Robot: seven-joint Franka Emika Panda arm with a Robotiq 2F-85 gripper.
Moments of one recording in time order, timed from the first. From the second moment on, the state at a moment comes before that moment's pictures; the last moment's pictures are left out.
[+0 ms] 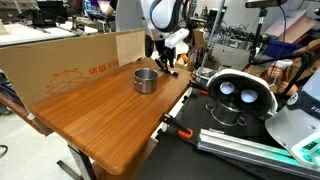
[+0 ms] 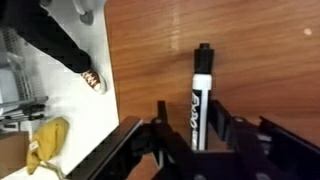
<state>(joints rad) -0.05 0.58 -0.19 -2.05 -0.37 2.40 0.21</state>
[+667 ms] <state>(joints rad) -0.05 0.60 -0.20 -2.03 -0.37 2.39 0.21</state>
